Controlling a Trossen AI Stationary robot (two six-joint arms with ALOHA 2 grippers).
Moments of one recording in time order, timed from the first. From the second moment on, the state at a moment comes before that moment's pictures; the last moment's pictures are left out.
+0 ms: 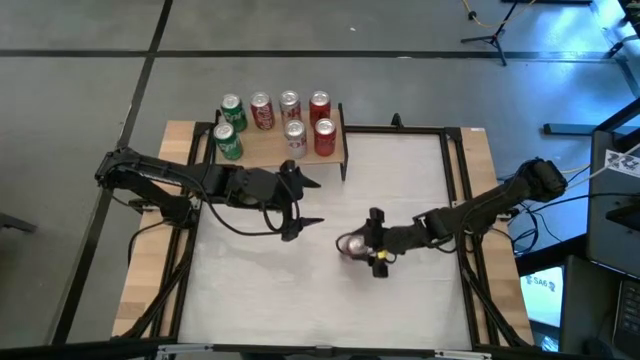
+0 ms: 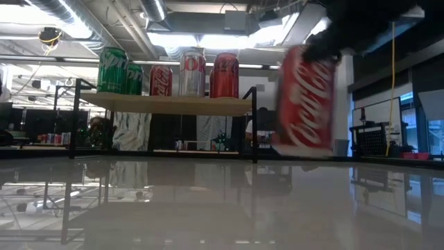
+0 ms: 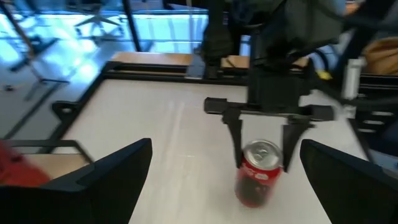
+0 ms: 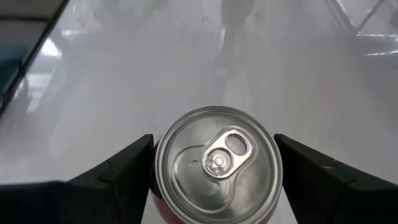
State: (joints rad) left arm -0.17 1.39 1.33 -0.37 -0.27 -0.13; right arm 0.40 1.38 0.79 -0.06 0.27 0.23
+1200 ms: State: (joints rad) left arm -0.42 1.56 1.06 -0.20 -1.09 -0.51; right arm 0.08 1.38 1.03 -0.05 0.29 0.45
